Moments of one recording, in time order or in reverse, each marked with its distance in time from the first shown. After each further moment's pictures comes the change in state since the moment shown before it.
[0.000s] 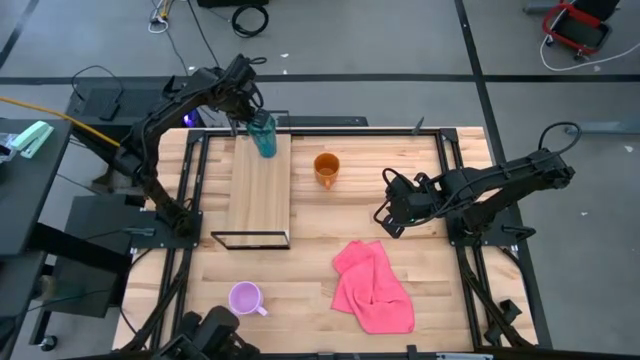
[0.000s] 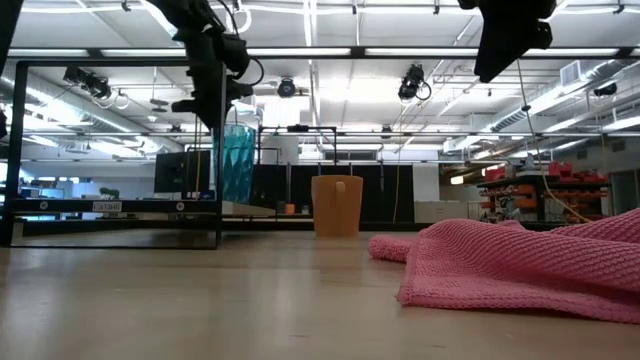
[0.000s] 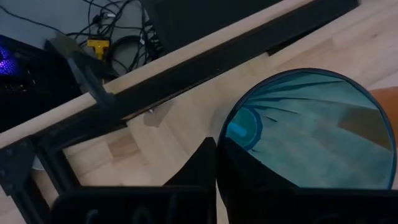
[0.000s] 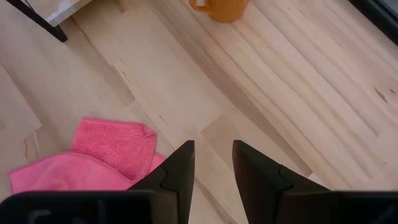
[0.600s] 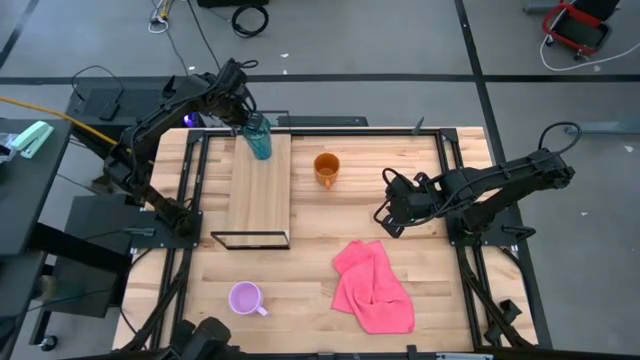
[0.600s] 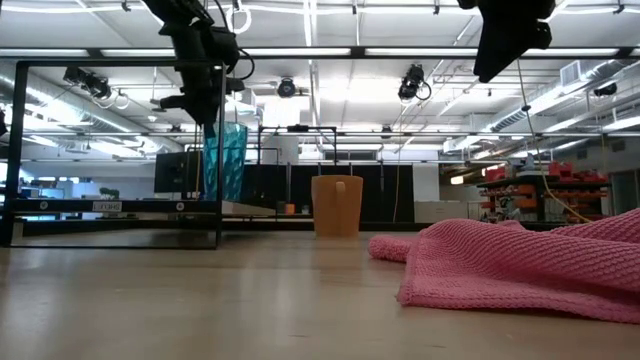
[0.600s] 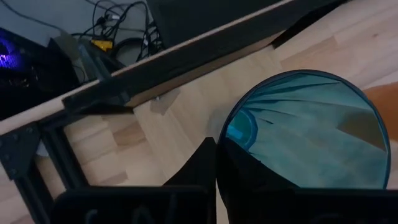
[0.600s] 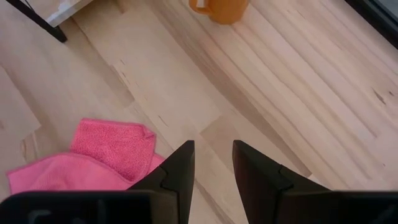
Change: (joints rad) left arm -0.001 -0.104 -0.102 0.039 -0.004 -0.023; right arm -0.001 0.000 0.000 0.002 0.004 -0.007
